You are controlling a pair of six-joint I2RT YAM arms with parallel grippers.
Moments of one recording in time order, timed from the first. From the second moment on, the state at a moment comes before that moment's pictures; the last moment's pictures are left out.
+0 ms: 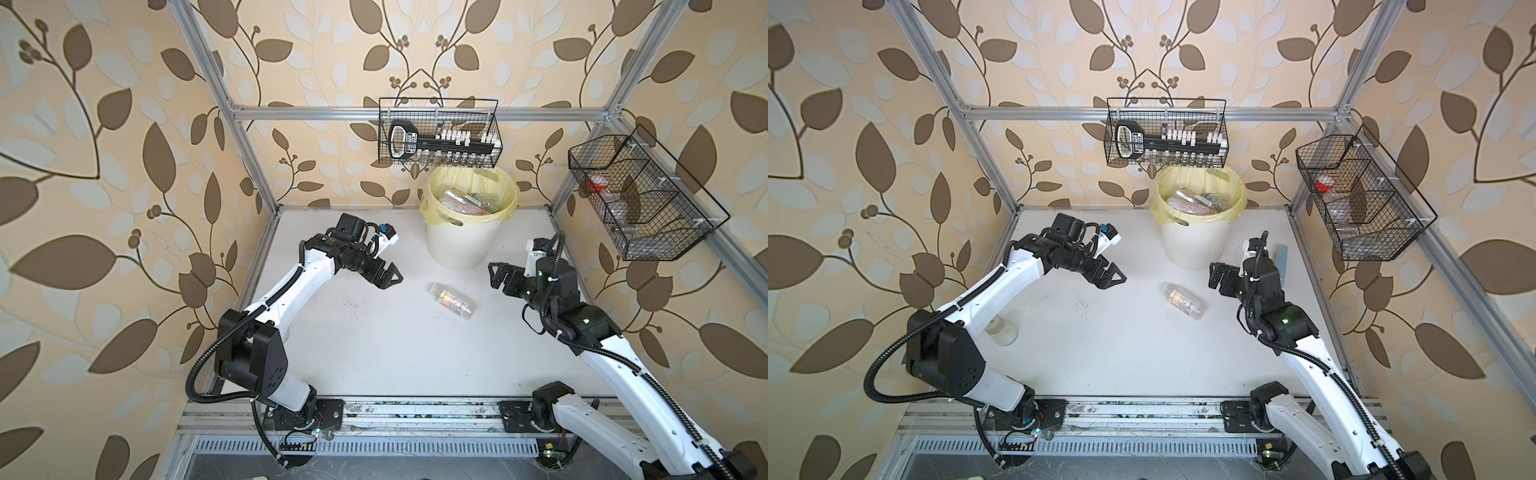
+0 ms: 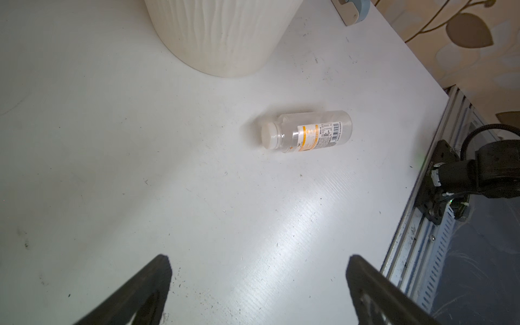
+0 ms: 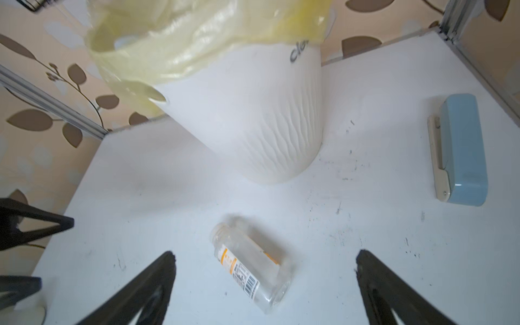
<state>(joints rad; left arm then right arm) -0.35 1.53 1.33 -0.79 0.55 0.23 0.33 0.88 0.82 -0.50 0.15 0.45</state>
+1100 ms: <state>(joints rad) -0.33 1.38 1.15 -0.80 0.38 0.24 0.47 1.32 0.69 -0.29 0.15 0.25</state>
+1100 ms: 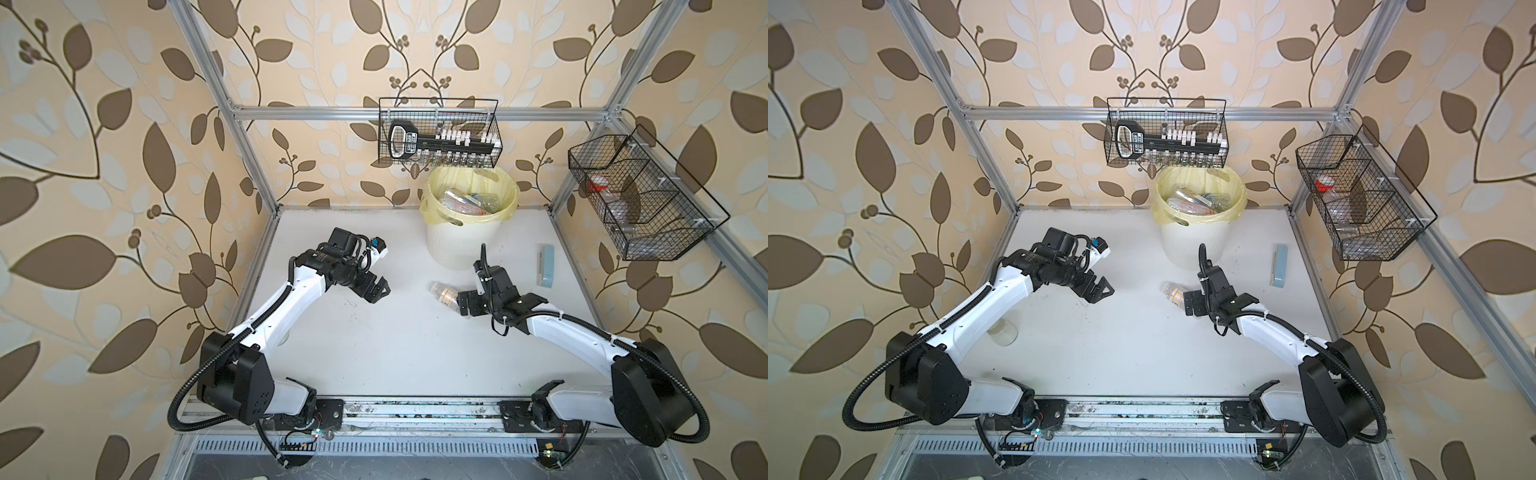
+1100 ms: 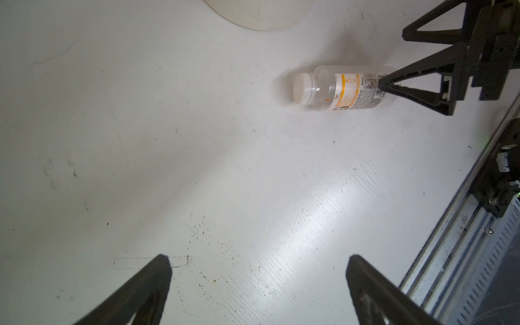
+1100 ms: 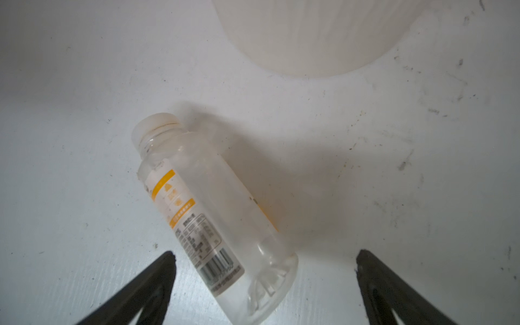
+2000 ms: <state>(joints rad) -0.04 1.35 1.09 -0.80 0.55 0.20 0.58 1.55 0.74 -0.19 0.15 0.21</state>
